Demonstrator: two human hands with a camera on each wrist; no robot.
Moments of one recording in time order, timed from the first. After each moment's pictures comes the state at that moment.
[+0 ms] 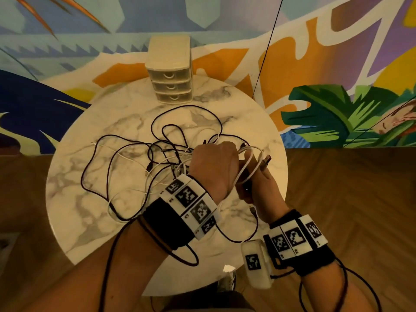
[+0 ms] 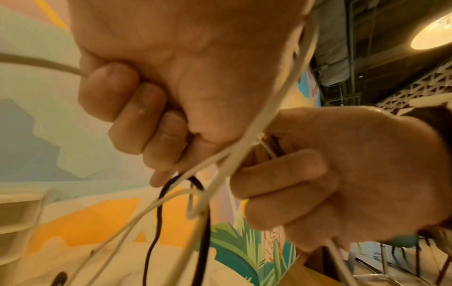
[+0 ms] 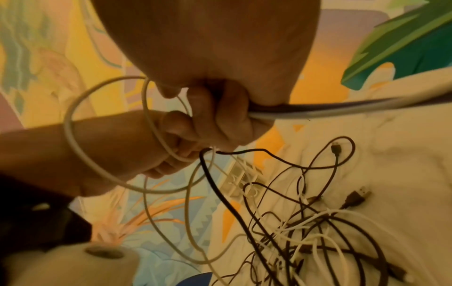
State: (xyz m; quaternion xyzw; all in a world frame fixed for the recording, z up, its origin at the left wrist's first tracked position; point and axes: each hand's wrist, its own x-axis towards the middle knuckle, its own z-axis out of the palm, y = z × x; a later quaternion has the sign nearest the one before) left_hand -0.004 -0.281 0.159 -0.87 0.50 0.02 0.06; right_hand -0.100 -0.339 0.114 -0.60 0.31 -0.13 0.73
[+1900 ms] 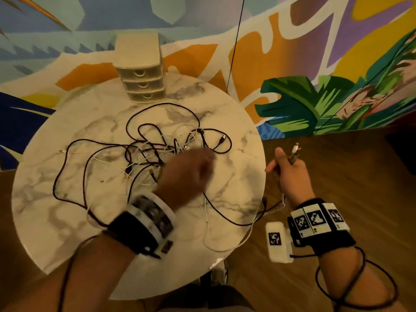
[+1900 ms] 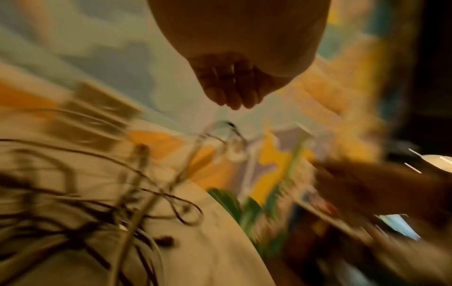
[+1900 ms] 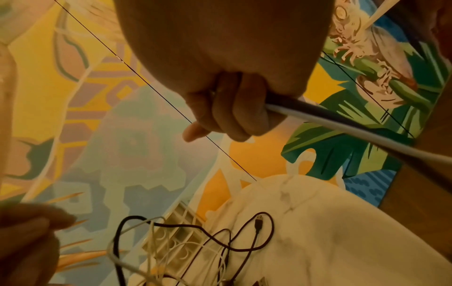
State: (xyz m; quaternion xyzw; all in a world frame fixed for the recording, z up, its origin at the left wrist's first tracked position) left_hand 0.005 -0.240 0.104 -0.73 0.58 0.02 -0.36; right_hand -0.167 -0.400 0.096 -0.64 0.50 -0.22 0.54
